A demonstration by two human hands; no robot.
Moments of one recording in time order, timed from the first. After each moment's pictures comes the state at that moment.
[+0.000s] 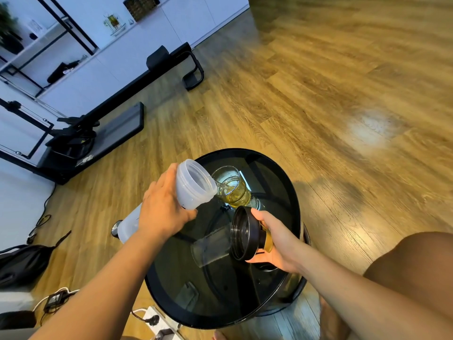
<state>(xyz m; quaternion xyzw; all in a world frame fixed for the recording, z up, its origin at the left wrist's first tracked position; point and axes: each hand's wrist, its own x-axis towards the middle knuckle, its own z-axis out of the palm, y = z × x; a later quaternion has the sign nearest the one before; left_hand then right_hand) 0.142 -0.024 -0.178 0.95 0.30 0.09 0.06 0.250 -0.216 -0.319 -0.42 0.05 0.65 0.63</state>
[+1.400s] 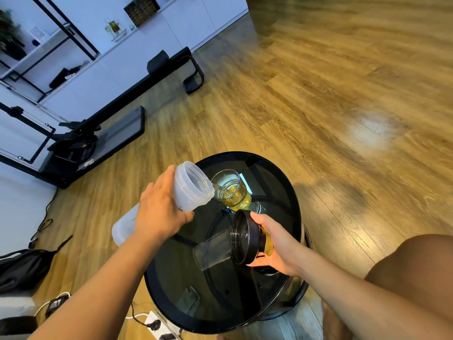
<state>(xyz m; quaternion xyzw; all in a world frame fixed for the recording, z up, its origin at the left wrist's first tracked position) 0.144 -0.023 -0.169 0.95 0.30 0.08 0.03 0.250 -0.215 -0.320 -0.42 0.04 0.65 0.63</state>
